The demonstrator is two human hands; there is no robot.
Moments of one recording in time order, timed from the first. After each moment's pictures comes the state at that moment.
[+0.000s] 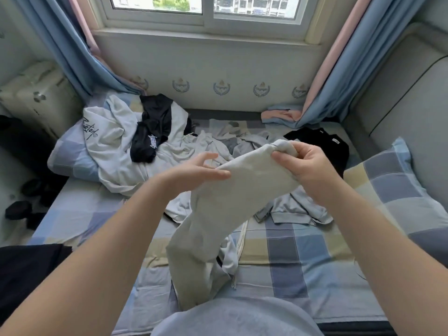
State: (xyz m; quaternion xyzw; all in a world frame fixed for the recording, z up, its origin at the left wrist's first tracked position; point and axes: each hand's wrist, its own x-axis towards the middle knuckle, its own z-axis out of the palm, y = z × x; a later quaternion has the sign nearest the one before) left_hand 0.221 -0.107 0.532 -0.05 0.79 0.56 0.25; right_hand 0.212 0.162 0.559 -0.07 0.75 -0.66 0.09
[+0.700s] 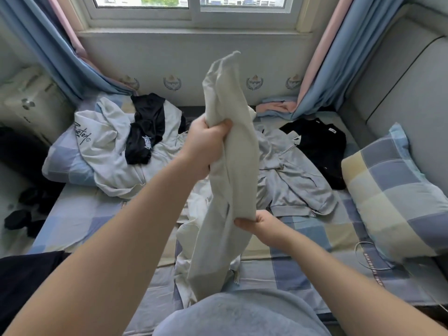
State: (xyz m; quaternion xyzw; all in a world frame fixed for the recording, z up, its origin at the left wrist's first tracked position) left_hand 0.195 -0.037 0.578 -0.09 0.66 0.75 -0.01; right_hand 0.262 0.140 0.442 -0.02 0.75 -0.57 0.33
